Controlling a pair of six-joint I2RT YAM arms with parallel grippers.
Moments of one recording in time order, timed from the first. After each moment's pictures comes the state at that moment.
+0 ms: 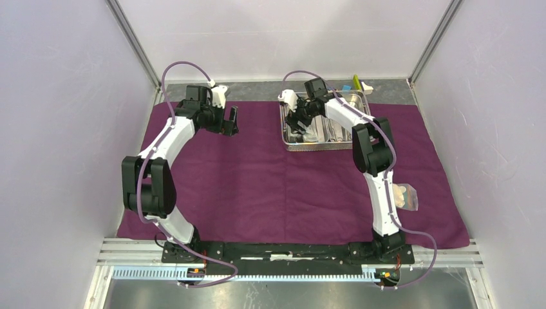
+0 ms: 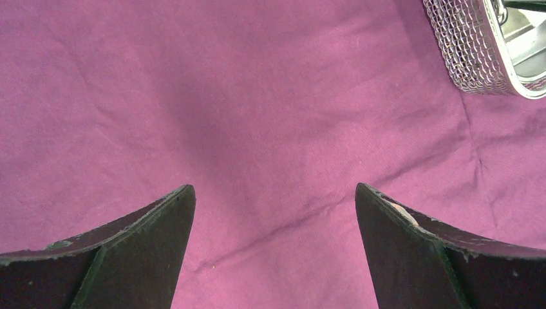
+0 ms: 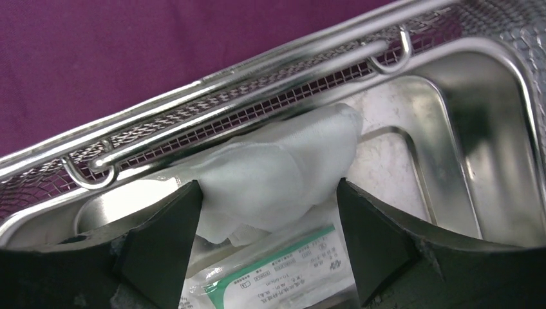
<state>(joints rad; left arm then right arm) -0.12 1.66 1.29 -0.48 0.31 0.14 0.38 2.32 1.88 -0.52 -0.48 -0.76</state>
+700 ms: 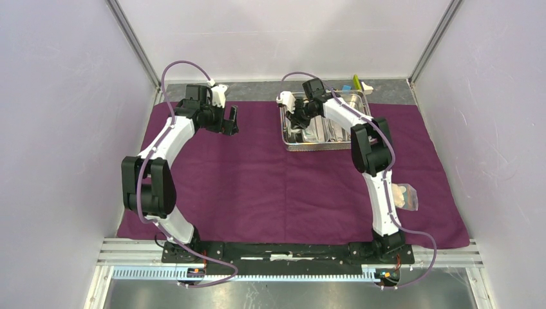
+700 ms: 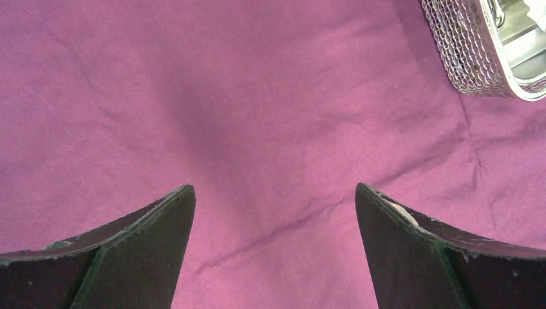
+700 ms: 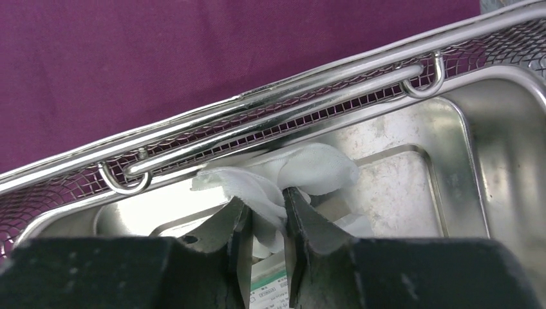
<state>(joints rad) -0.12 1.66 1.30 -0.49 0.31 0.14 0.38 2.35 1.92 -0.56 -0.52 -0.81</state>
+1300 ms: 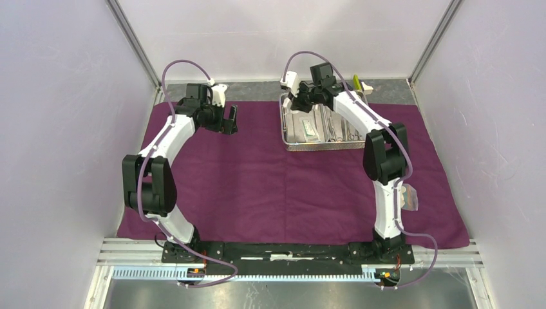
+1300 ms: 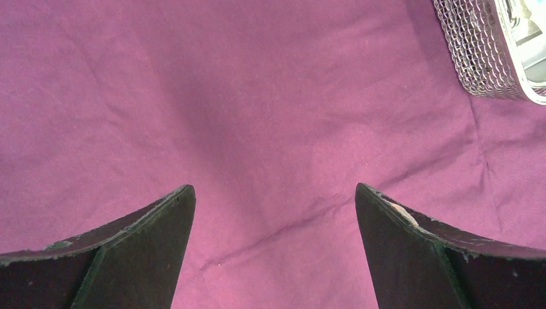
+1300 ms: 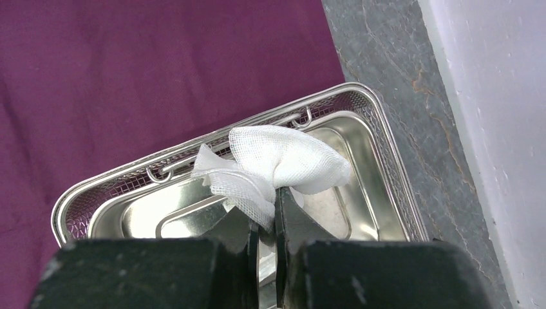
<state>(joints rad) -0.12 1.68 1.32 -0.50 0.29 0.14 0.38 2.15 1.88 -0.49 -0.52 -0.74</state>
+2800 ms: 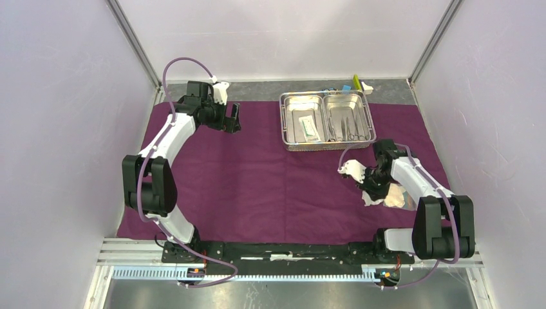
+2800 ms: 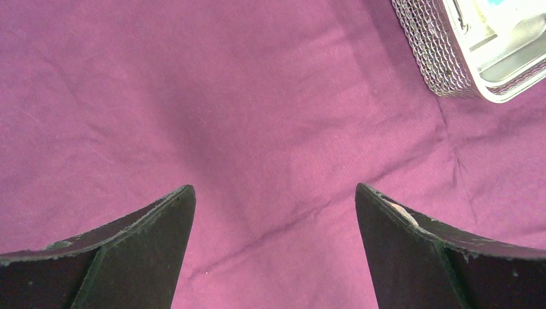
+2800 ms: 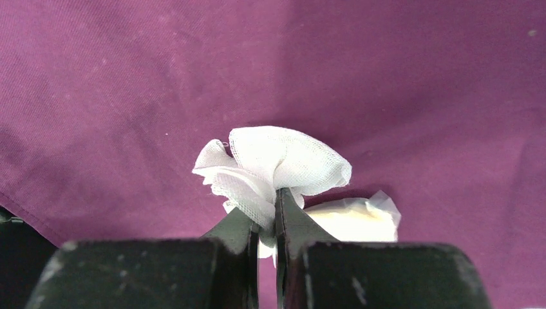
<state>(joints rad) -0.13 1.68 1.35 -0.52 0.35 0.14 0.02 1.32 0.73 -0.93 -0.18 -1.13</state>
